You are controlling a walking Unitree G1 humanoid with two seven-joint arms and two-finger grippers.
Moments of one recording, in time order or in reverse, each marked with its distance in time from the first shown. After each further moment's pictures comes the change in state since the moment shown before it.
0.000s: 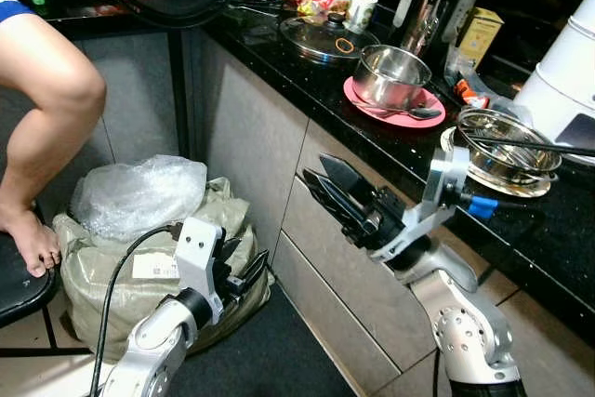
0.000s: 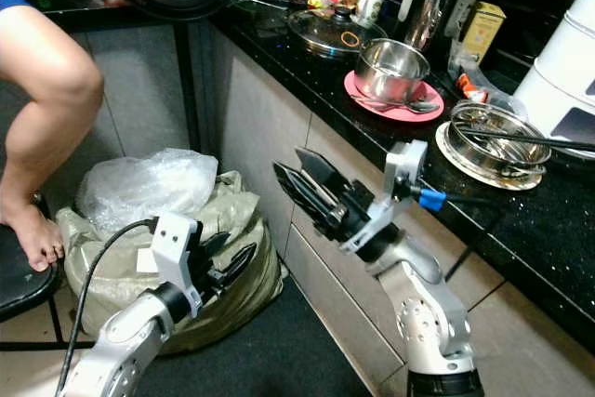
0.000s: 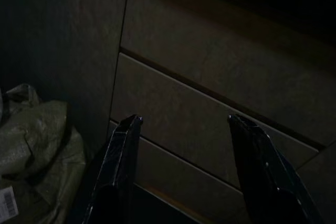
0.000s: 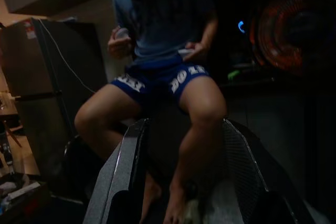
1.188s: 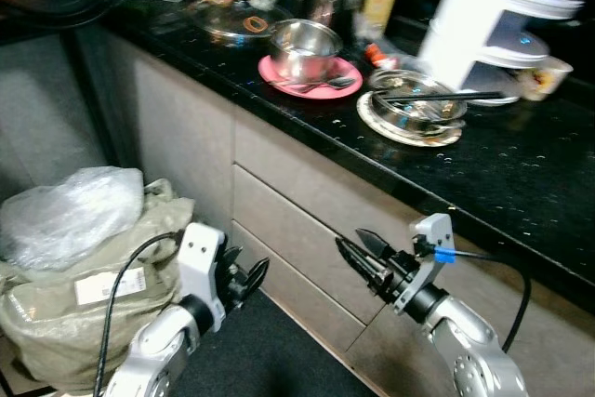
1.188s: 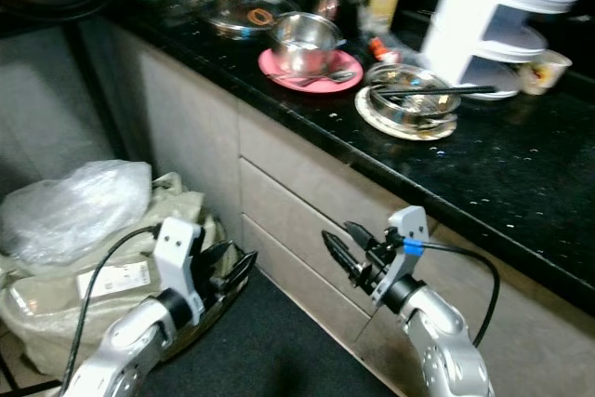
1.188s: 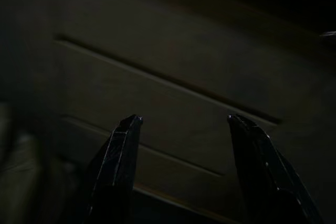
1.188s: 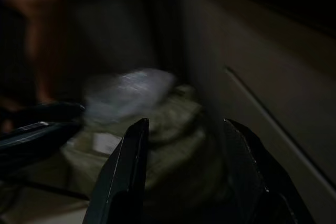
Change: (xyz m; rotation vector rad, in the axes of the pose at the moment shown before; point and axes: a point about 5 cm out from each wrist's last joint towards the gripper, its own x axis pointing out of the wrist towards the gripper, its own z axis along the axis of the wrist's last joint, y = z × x) left arm -0.004 0.002 -0.002 -0.018 0.032 0.009; right arm -0.098 -0.039 -0.073 -0.053 0.387 -0.429
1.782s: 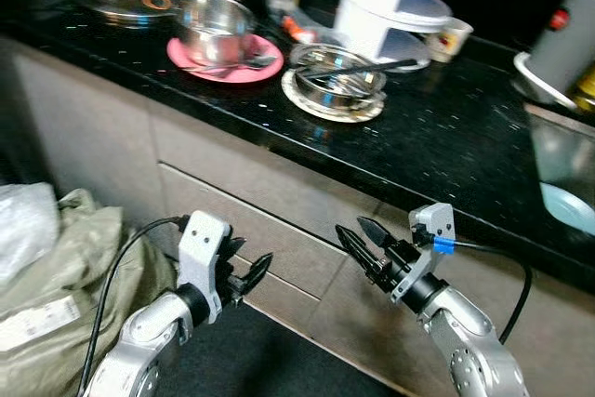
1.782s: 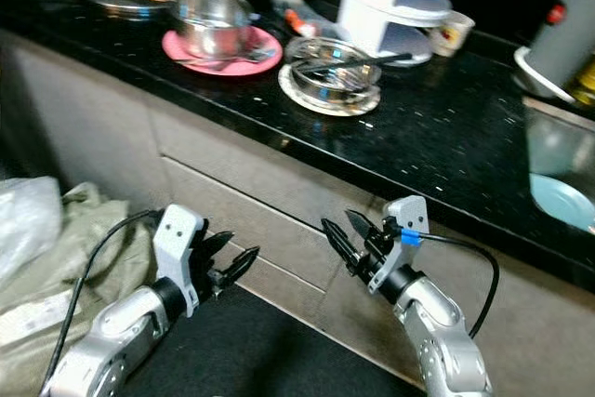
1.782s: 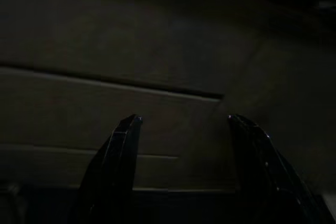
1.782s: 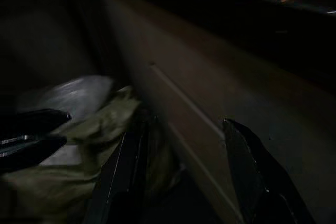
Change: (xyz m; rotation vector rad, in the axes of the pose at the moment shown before) left arm -0.003 -0.004 0.008 0.040 0.020 -0.030; right arm -0.003 -0.002 0.011 -0.042 -0.008 -0.047
